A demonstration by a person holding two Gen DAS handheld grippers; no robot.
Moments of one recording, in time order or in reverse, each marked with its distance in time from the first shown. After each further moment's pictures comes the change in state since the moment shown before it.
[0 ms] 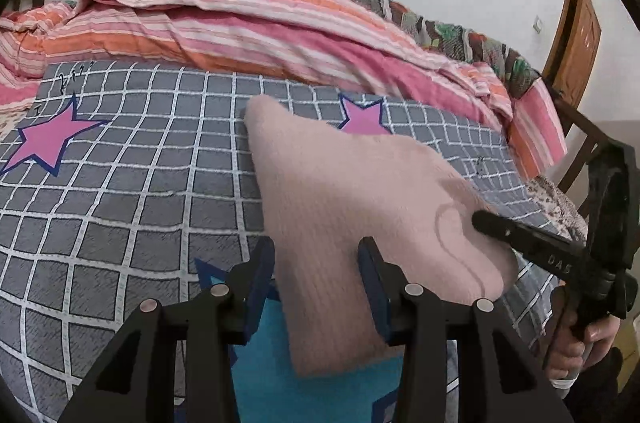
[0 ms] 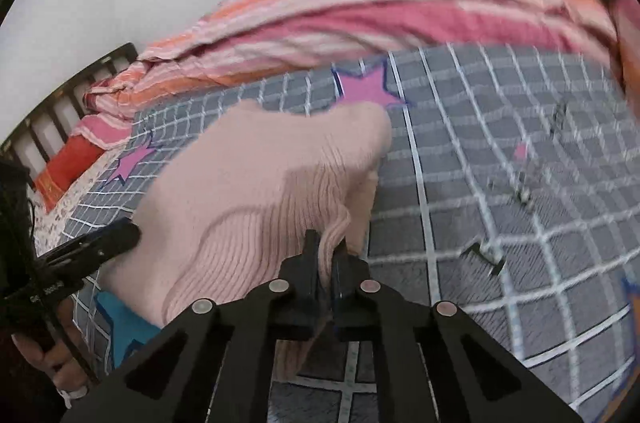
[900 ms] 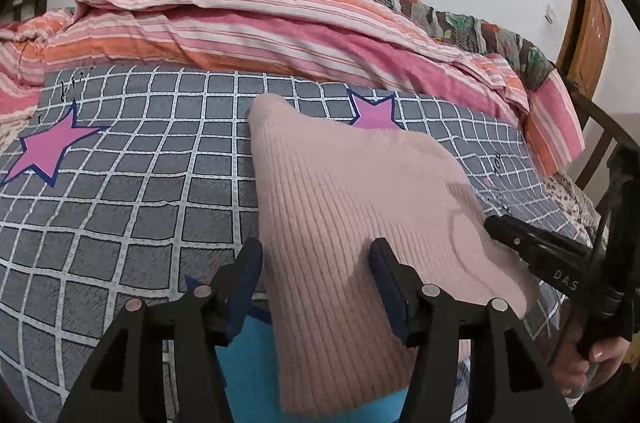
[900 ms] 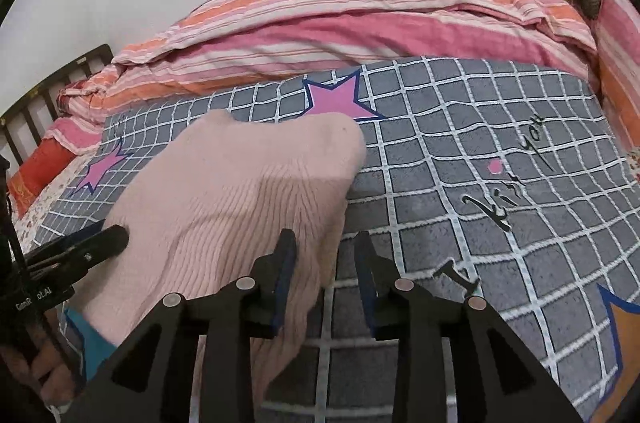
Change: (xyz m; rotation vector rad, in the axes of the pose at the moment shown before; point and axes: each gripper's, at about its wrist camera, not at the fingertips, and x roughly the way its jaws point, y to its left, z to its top) left arm 0.018 -0.008 0.005 0.032 0.031 0.074; right arm 0.007 -0.005 -0.002 0.011 -0.013 -0.123
